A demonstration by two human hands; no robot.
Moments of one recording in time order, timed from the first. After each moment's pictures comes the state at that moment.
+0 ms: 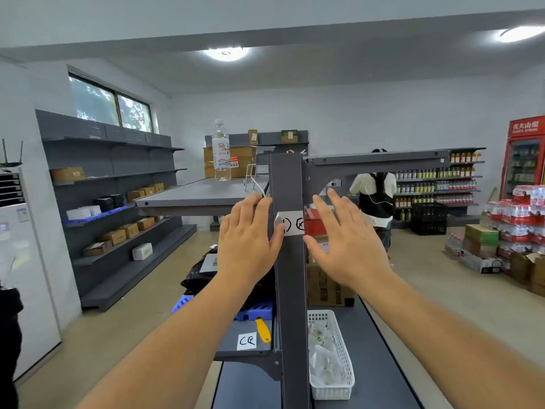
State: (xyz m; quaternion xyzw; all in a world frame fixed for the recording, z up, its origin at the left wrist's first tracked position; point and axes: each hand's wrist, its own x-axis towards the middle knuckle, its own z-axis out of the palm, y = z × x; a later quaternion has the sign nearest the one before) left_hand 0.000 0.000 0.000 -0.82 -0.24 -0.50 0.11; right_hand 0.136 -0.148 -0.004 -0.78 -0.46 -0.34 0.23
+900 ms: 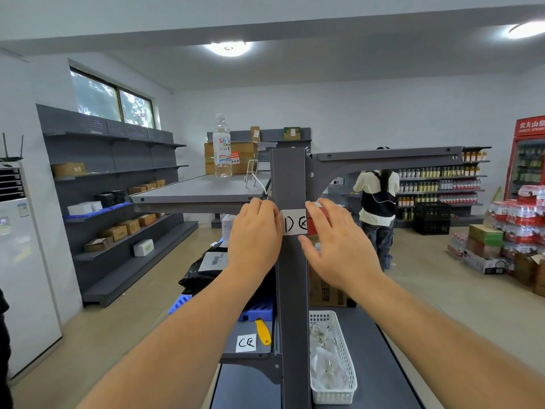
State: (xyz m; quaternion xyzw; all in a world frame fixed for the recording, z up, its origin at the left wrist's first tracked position) left_hand 0.028 0.013 0.003 -0.83 -0.21 -0.51 0.04; right_hand 0.142 -0.122 -0.013 -0.76 -0.49 -0.36 0.25
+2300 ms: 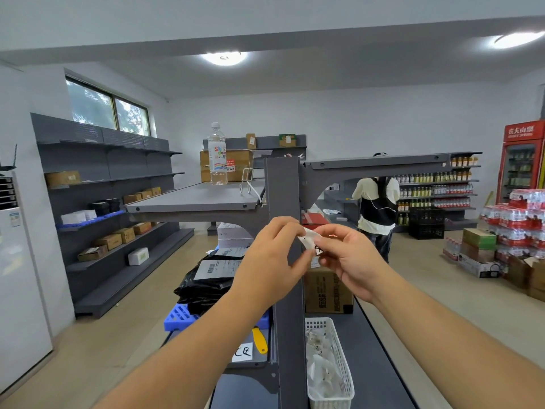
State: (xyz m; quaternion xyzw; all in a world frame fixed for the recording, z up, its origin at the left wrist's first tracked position) left_hand 0.012 -0.029 -0.009 -0.86 -0.03 -0.51 -0.04; right_hand 0.151 -0.143 -0.004 -0.50 -0.40 0.24 0.73
